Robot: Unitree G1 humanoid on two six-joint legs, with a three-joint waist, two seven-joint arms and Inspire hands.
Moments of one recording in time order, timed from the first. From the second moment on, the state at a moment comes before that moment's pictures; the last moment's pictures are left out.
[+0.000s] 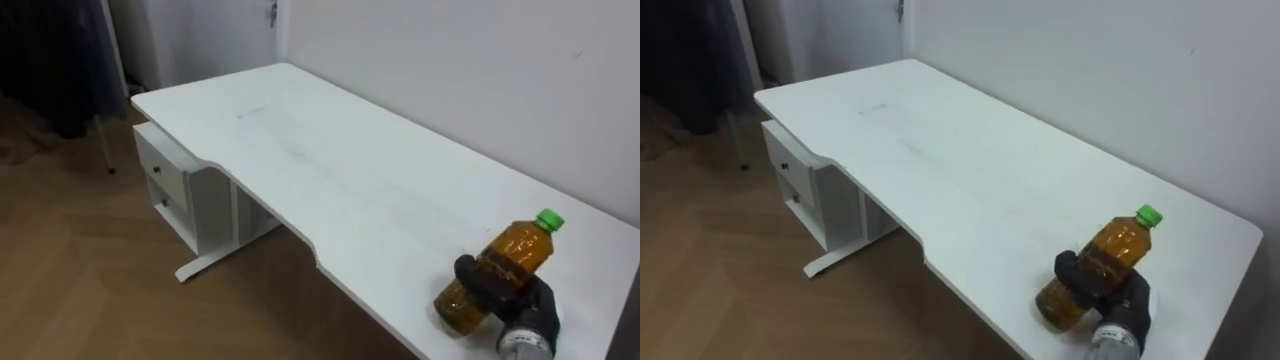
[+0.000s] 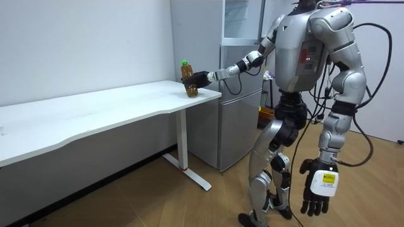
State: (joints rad) left arm 0.38 0.34 -0.07 0.86 -0.13 0.02 0.11; right arm -0.53 -0.35 0.42 0.72 0.92 -0.22 -0.58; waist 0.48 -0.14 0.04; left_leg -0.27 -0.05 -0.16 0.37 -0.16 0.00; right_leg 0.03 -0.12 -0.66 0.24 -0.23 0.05
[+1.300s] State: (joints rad) left arm 0.42 0.28 0.06 0.89 -0.10 -0.02 0.07; right arm -0.35 -0.50 0.19 -0.30 0.74 -0.09 -0.15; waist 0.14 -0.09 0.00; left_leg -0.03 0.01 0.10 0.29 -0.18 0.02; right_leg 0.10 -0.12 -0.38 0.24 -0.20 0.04
